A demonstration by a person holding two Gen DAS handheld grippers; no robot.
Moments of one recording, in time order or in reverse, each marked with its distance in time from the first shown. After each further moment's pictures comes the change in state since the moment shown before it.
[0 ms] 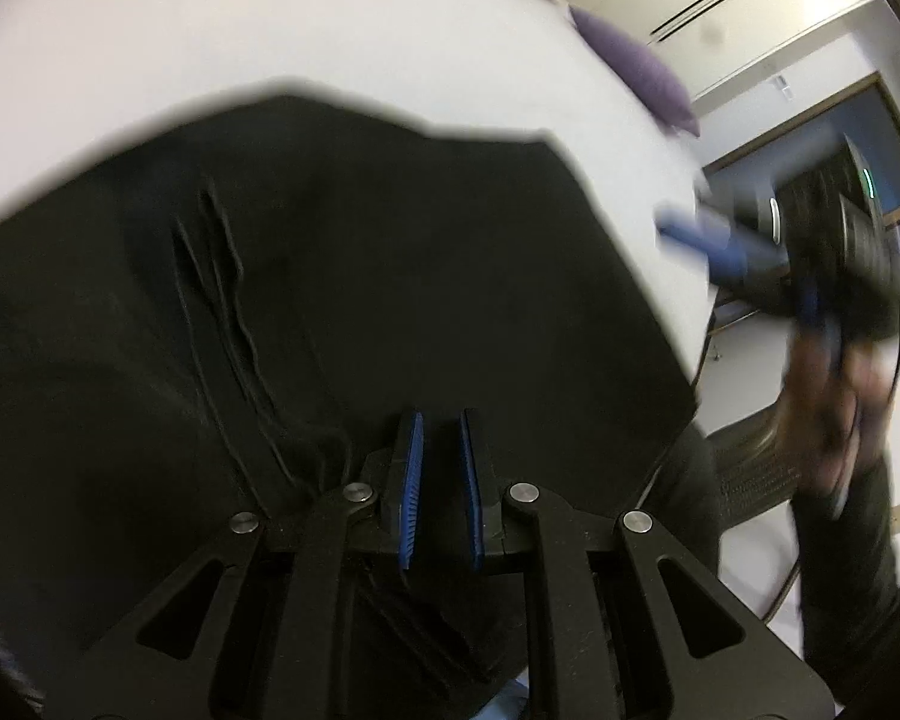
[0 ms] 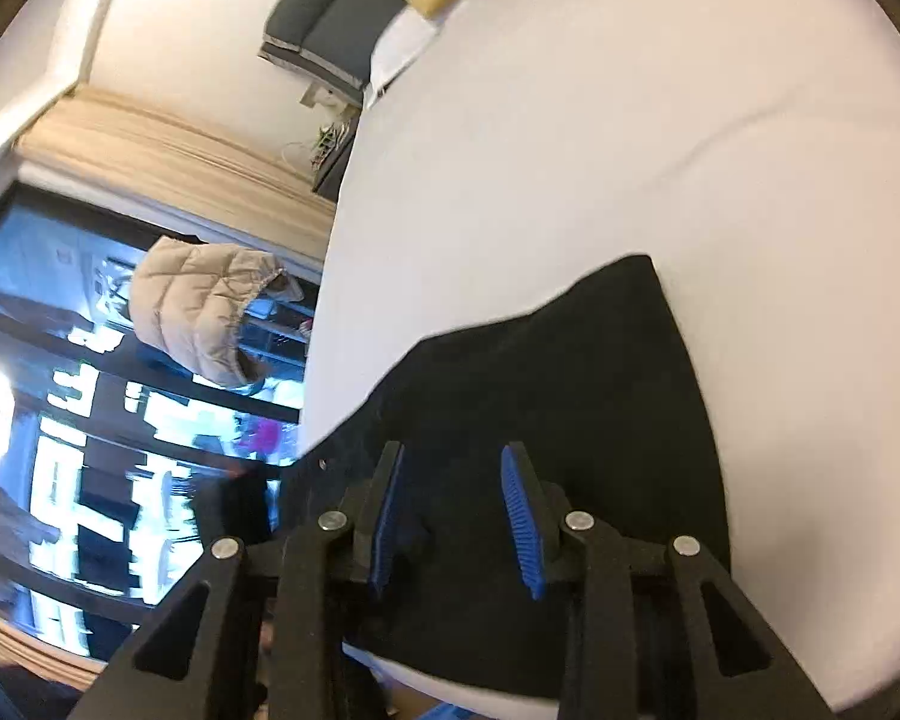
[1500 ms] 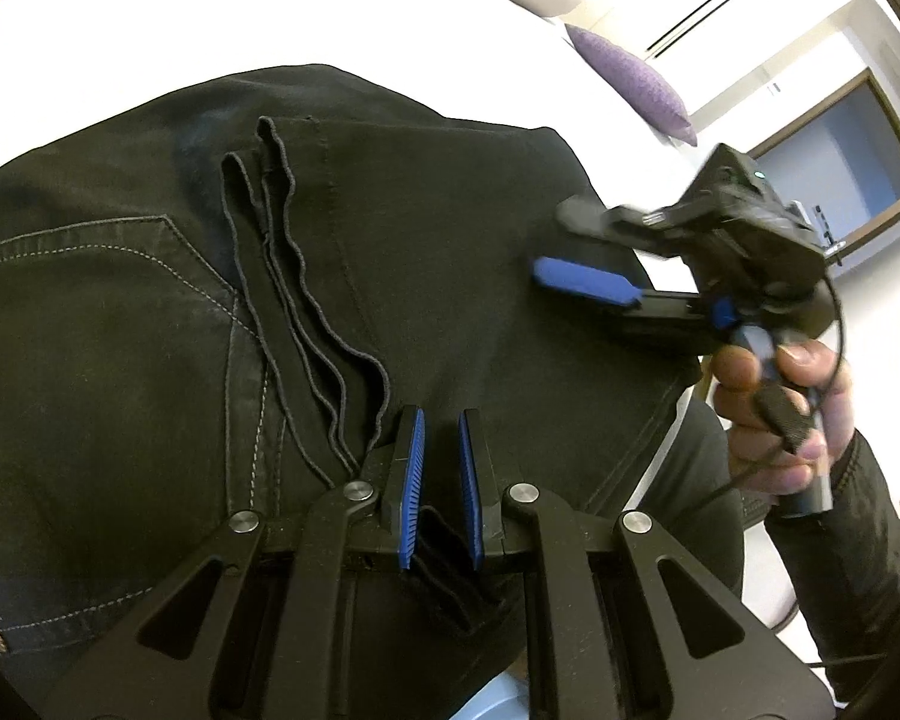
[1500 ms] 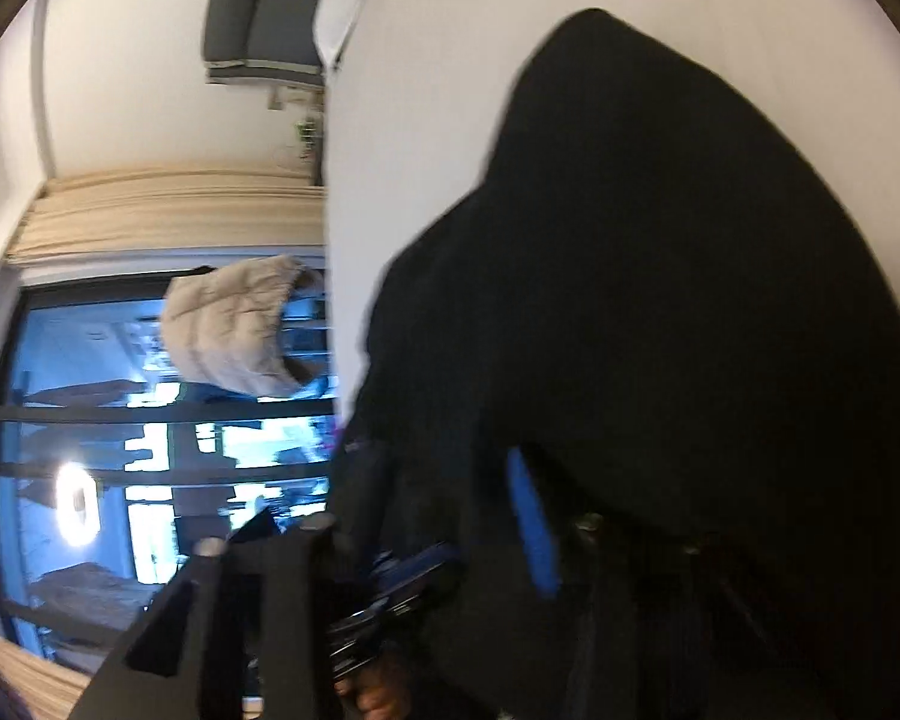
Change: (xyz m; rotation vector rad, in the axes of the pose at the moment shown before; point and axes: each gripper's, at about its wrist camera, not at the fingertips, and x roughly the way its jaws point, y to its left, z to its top) left arm -0.019 -0.002 -0.045 0.022 -0.073 0.029; right arm 0.087 -0.047 -0.029 0.263 0.093 0.144
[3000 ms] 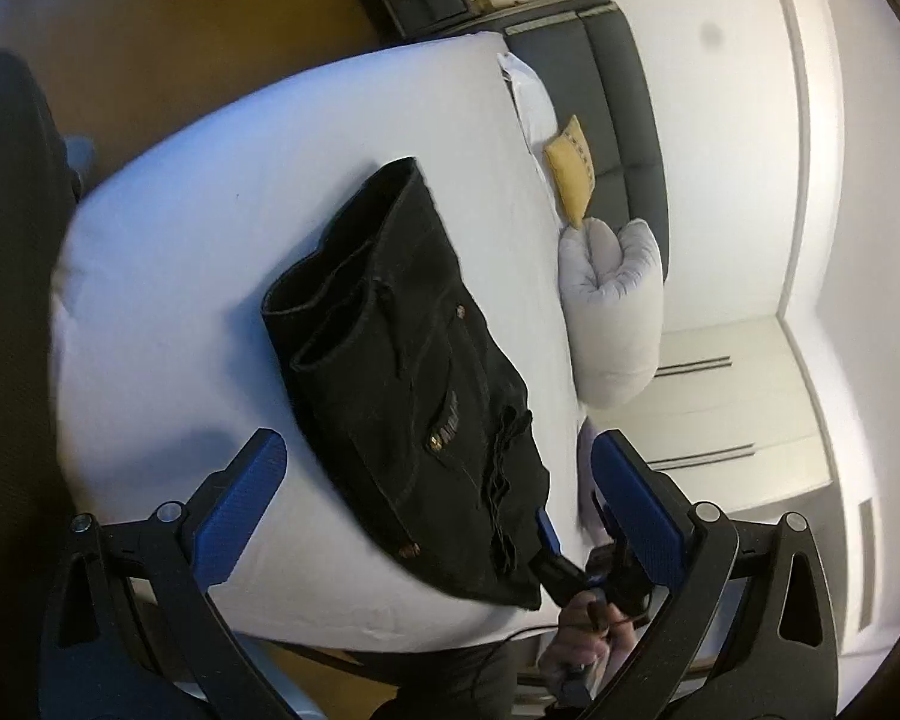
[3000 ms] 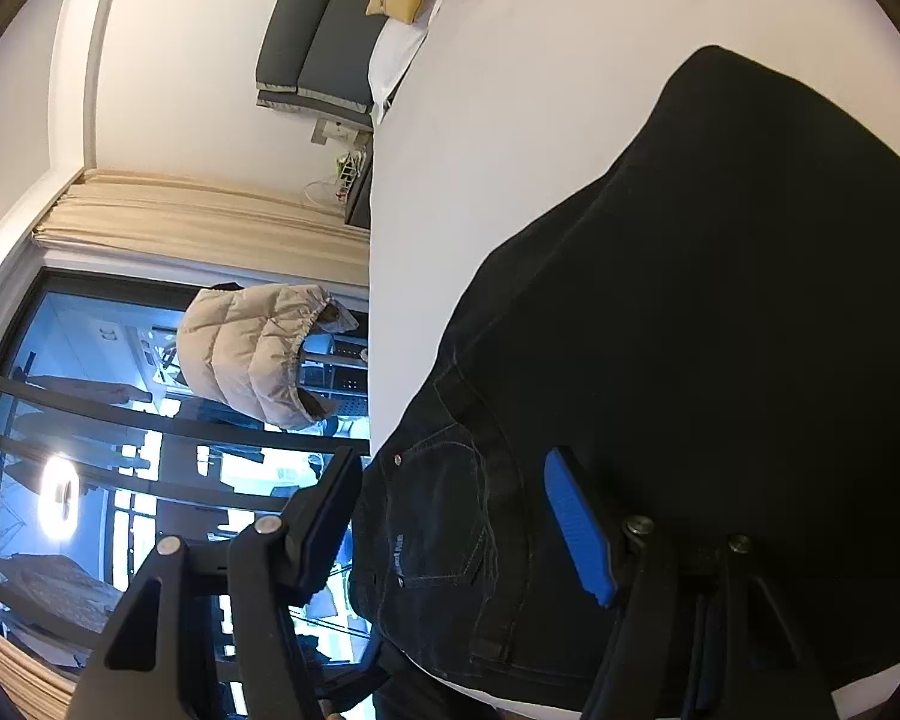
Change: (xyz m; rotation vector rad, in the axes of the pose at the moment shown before) left arm -0.192 0.157 -0.196 -0.892 -0.682 -0.233; right arm 0.014 0.068 -0.040 -0.102 -0.164 0.038
